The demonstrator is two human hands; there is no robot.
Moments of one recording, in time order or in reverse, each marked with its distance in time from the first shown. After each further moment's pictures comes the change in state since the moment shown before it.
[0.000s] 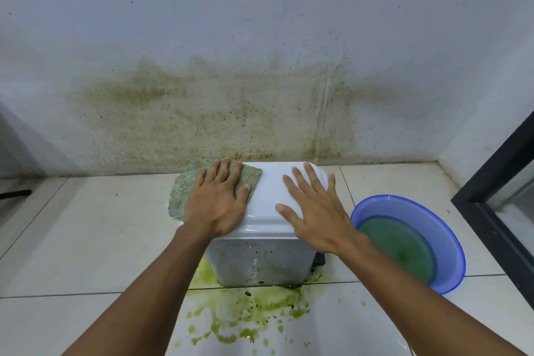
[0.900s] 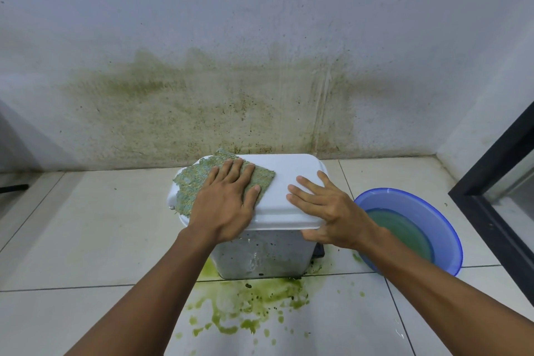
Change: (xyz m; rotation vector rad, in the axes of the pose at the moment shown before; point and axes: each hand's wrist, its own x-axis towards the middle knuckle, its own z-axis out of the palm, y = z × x) left_hand -0.023 0.011 0.000 -0.066 0.055 0.128; right_hand -0.021 0.028 -0.010 0.035 0.334 -0.612
